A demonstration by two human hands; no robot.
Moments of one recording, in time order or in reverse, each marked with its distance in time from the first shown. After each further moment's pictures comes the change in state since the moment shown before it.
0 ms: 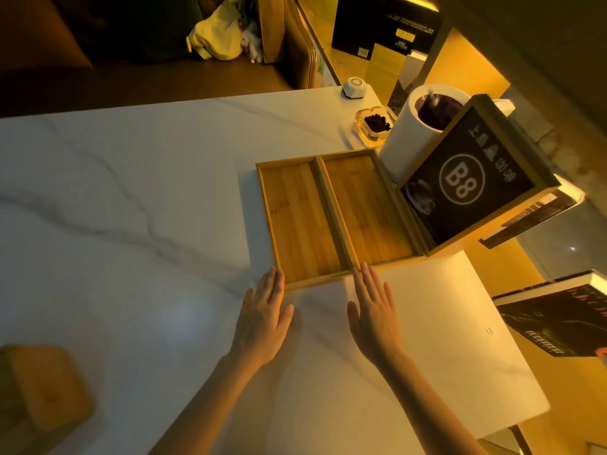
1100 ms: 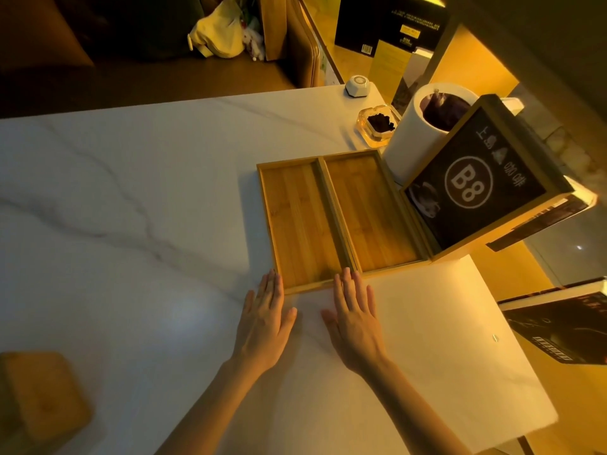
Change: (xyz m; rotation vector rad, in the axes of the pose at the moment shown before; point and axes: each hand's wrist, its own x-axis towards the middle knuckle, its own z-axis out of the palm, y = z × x) left_hand 0.006 -0.001 0.007 0.000 -0.033 -0.064; right_hand 0.003 -0.020 0.019 -0.093 -0.120 -0.063
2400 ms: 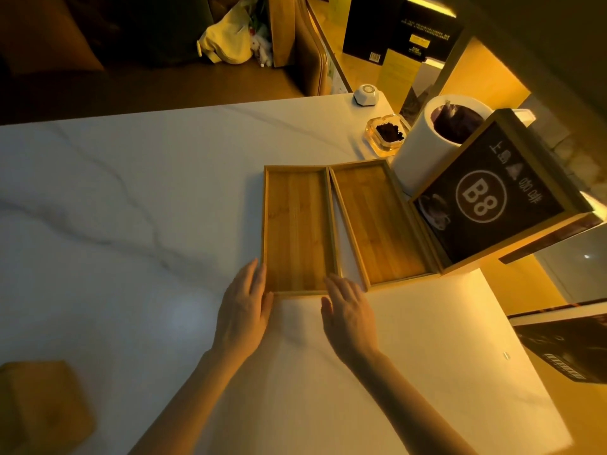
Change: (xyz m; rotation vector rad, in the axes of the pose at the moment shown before) left_hand 0.021 -0.026 -0.036 0.067 0.246 0.023; right_hand 0.026 -0.035 -0.025 0.085 0.263 -0.021
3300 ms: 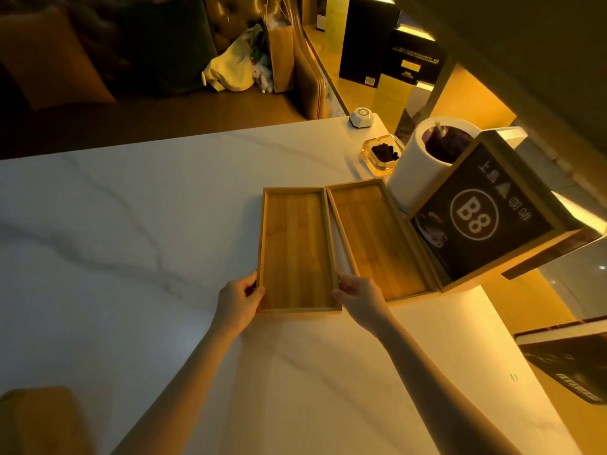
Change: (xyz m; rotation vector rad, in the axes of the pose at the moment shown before) left_hand 0.047 0.010 -0.034 -0.507 -0.077 -0.322; right_hand 0.058 0.024 -0.031 0.585 -0.314 0.365
